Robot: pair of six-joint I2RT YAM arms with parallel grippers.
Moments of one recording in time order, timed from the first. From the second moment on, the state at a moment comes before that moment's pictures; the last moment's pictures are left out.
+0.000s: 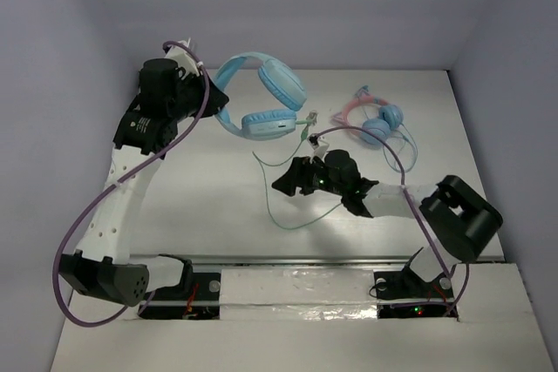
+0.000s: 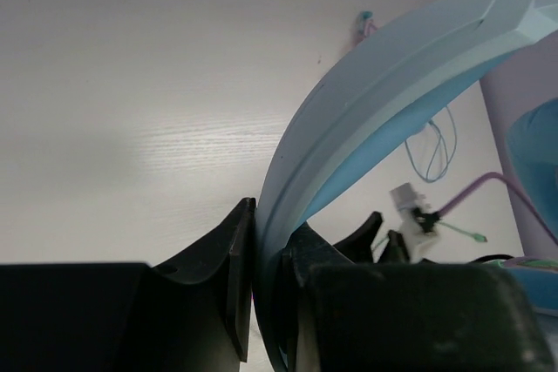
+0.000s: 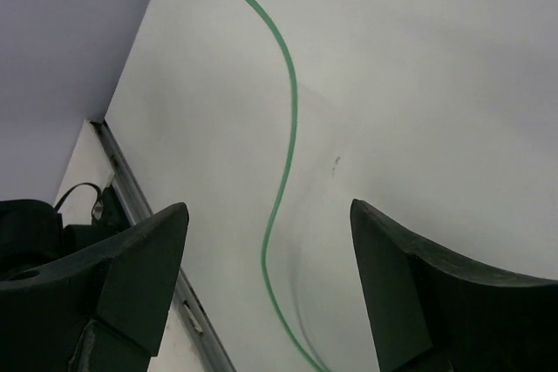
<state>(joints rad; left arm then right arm) -0.24 1.25 1.47 -0.64 0.21 -0.43 0.75 1.52 0.65 0.56 -0.28 0.68</state>
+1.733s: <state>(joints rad) -0.43 1.10 1.01 -0.60 -0.34 -0.33 1.21 1.35 1.42 -0.68 0.36 0.42</state>
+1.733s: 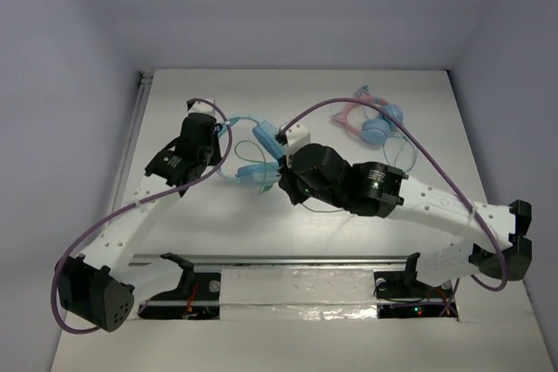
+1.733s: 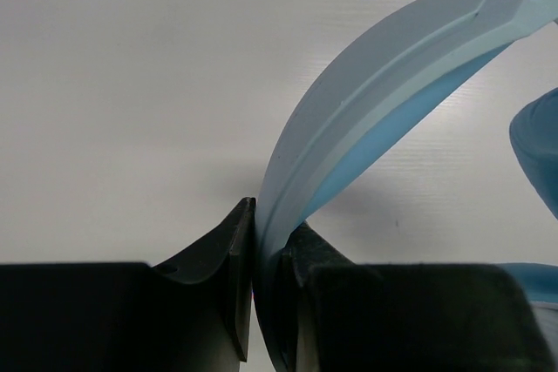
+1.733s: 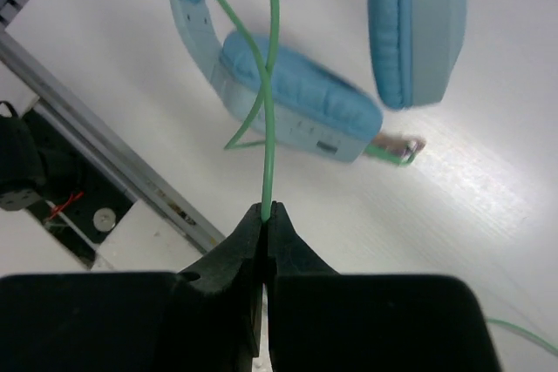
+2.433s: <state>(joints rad) -0.51 1.04 0.90 -0.52 0.13 -0.25 0.86 1.47 1.58 -0.50 0.50 0.20</state>
